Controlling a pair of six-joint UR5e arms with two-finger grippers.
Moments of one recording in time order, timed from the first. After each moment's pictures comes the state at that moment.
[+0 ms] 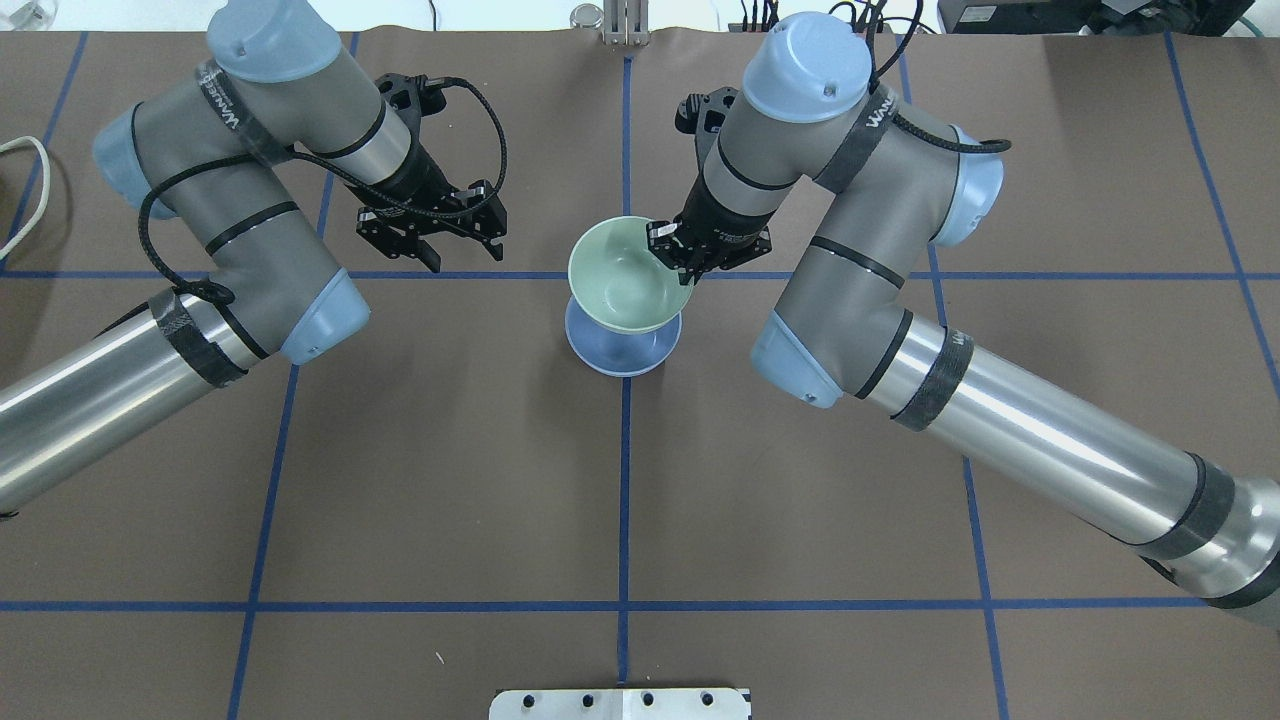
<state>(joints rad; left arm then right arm) -0.84 -2.25 -1.42 -1.89 -2.31 -1.13 0.71 -0.79 1.46 -1.39 2.12 1.03</state>
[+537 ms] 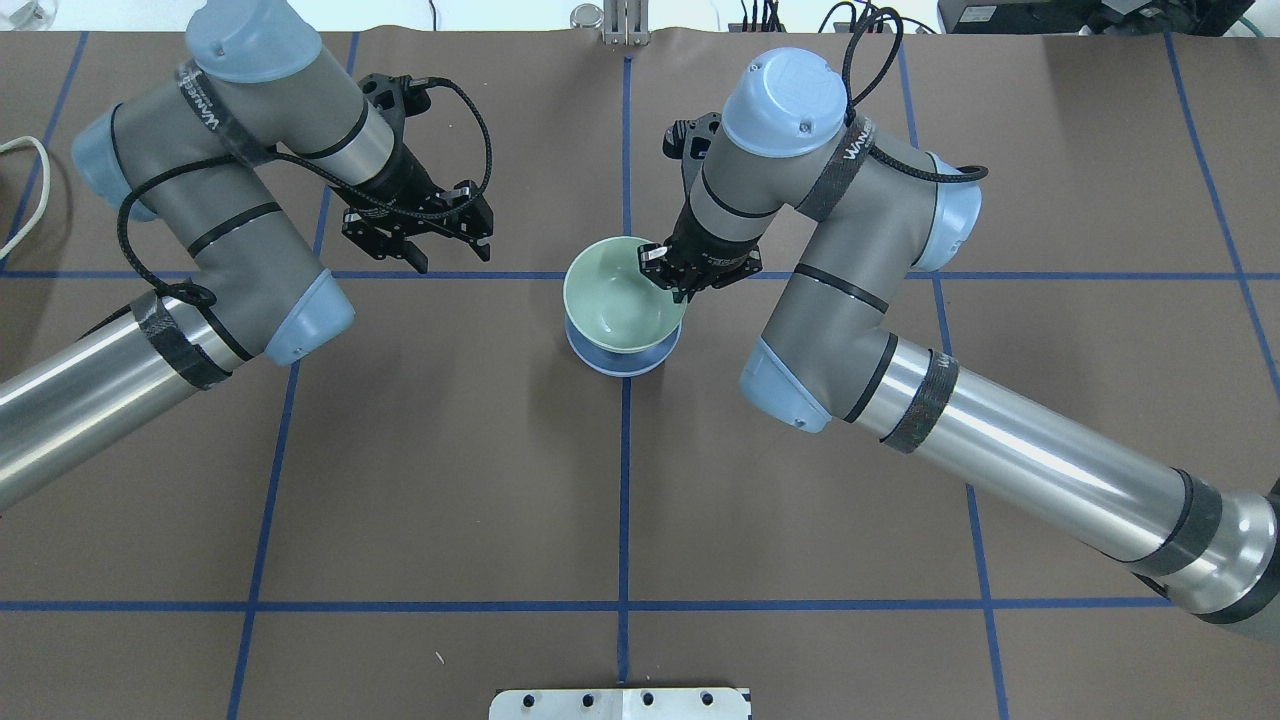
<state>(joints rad) -0.84 -2.23 -1.44 -1.89 -2.31 -1.13 0.68 -0.80 1.45 -1.39 2.08 1.03</state>
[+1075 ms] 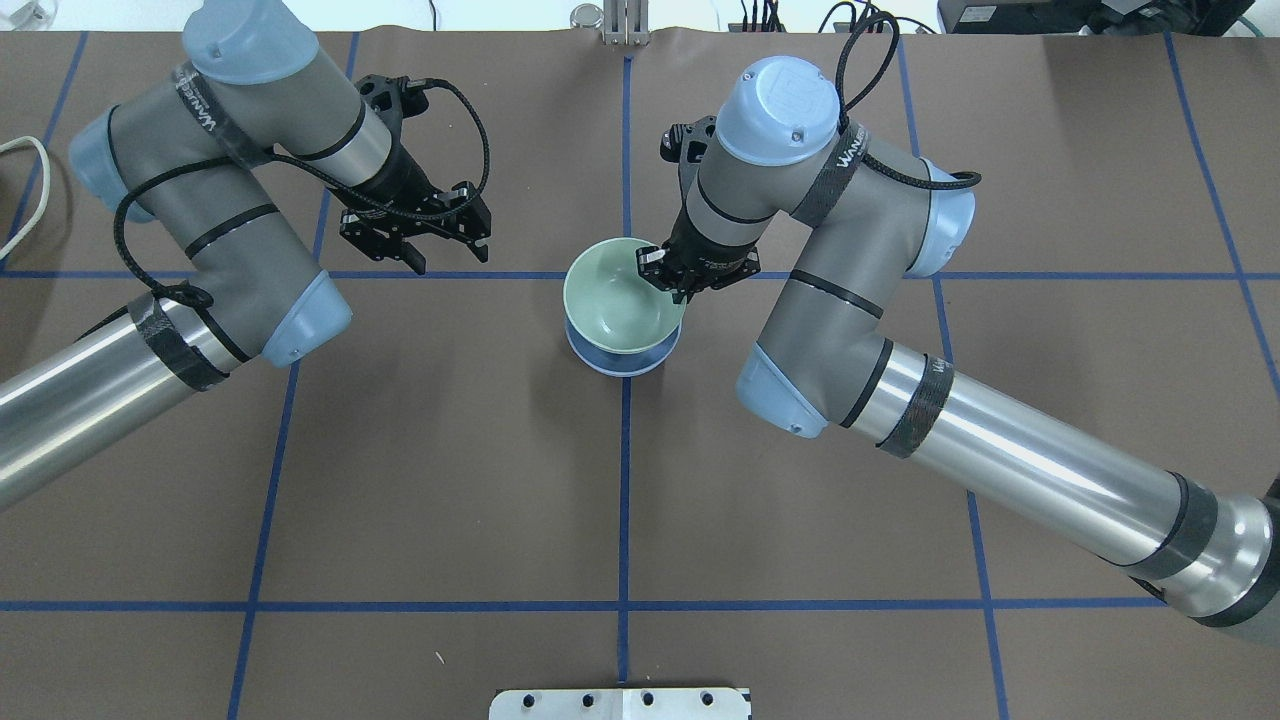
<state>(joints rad) -0.84 -2.22 -1.45 -1.89 -2.31 -1.13 0.67 -0.79 1.45 -1.39 2.06 1.03</state>
